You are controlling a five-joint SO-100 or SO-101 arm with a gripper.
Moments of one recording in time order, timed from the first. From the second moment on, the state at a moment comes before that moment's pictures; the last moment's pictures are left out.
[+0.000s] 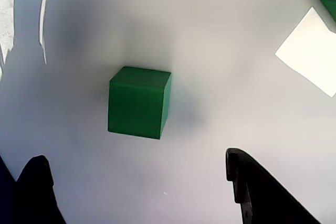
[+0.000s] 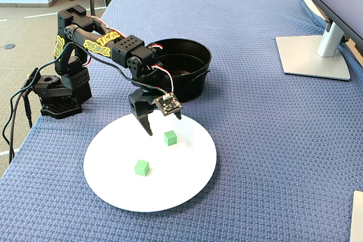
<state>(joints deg) 28.9 67.1 78.8 66.0 -67.9</state>
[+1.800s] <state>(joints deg) 13.4 115.1 82.6 85.3 -28.2</state>
